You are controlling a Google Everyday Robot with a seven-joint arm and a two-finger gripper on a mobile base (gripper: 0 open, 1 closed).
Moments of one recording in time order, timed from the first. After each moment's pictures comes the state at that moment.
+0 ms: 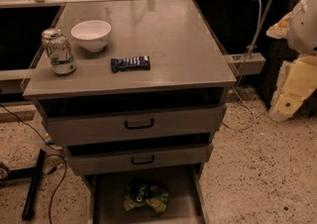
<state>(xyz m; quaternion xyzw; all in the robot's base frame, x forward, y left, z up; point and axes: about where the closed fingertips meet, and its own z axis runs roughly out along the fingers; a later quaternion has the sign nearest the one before) 0.438 -0.216 0.977 -0.60 0.78 -0.04 0.16</state>
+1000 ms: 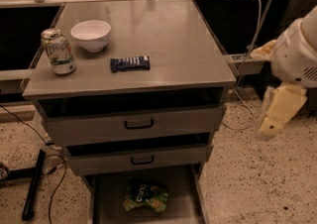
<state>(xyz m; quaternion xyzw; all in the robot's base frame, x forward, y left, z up) 0.435 -0.201 0.932 -0.62 0.76 0.00 0.18</state>
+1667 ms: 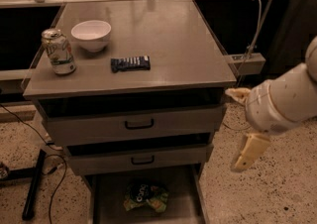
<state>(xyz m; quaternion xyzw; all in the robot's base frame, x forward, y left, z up) 0.434 -0.177 0.824 -0.66 0.72 0.04 0.23</state>
